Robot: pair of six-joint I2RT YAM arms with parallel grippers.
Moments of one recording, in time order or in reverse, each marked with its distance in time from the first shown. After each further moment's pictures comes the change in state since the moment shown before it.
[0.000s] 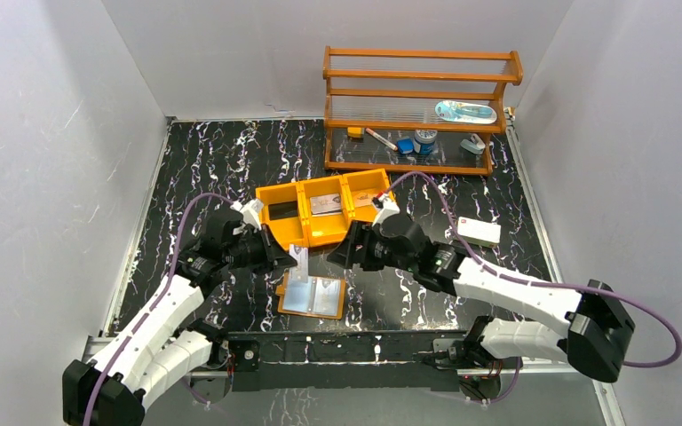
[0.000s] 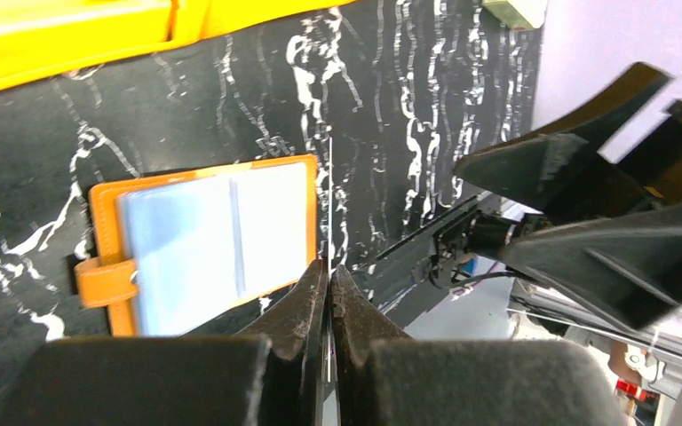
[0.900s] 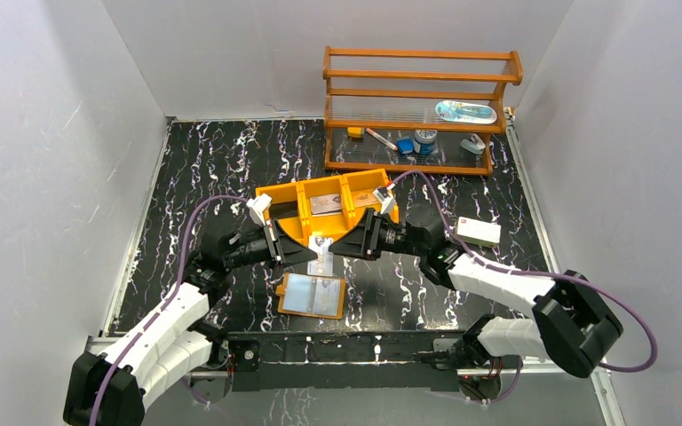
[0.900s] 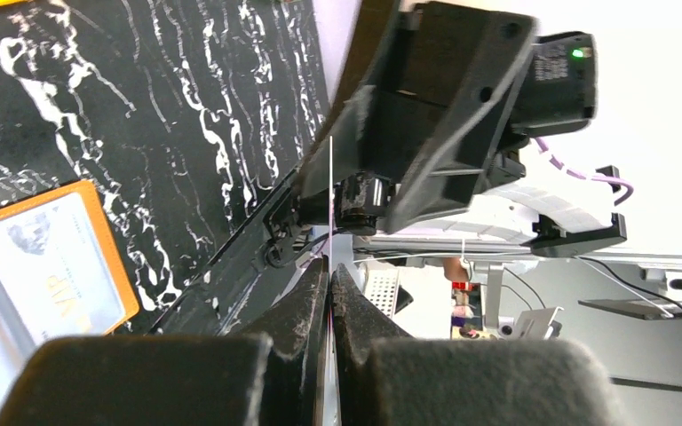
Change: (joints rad) left arm 0.000 -0.001 -0.180 0.633 0.343 -0.369; right arm -0.233 0.048 -0.181 0.580 -0.517 0.204
